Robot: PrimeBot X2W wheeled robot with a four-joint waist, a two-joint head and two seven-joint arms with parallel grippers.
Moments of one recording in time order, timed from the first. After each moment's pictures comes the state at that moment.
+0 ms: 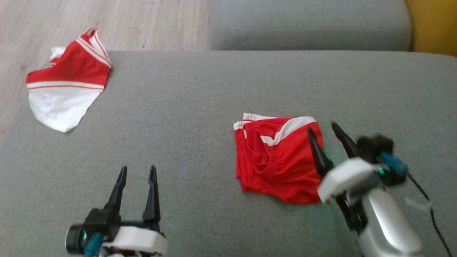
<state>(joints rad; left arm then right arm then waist) -0.05 0.30 -0.51 0.13 -0.54 0.26 -0.25 -0.30 -0.06 0.20 0.48 0.23 0.13 -0.06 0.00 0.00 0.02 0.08</state>
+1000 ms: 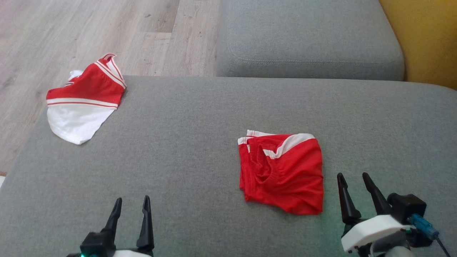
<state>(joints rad) 0.05 0.32 -0.52 0.19 -0.58 0.26 -0.25 0.03 -0.05 0.05 0.33 0.22 0.13 -0.14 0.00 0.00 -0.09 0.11</state>
